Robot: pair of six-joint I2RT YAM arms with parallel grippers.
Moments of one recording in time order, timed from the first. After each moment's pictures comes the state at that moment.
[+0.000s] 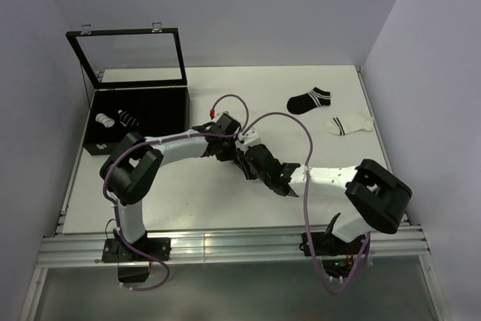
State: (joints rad) left arm -0.75 1.88 1.18 -0.31 -0.10 -0.90; right arm 0.91 1.46 0.64 0.17 0.32 0.25
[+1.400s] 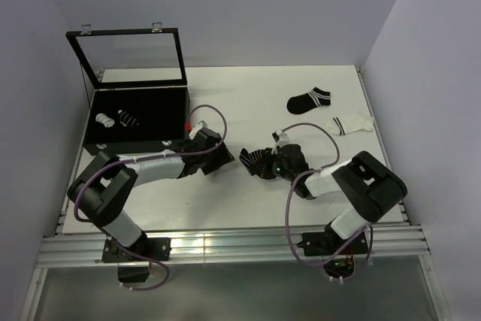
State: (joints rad) left arm -0.72 1.61 0.80 -0.03 -0.10 -1.09; right arm 0.61 1.53 0.36 0.66 -0.16 0.60
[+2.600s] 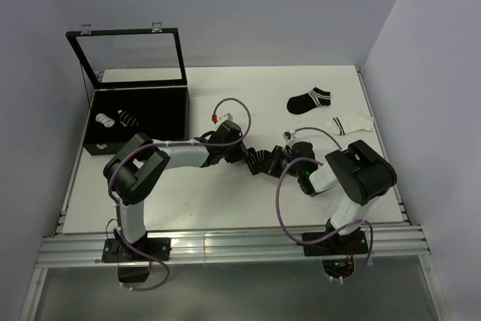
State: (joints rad) left arm -0.78 1.89 1.04 0.07 -0.05 -1.04; right arm 0.40 1.72 0.29 0.96 -0.47 0.89
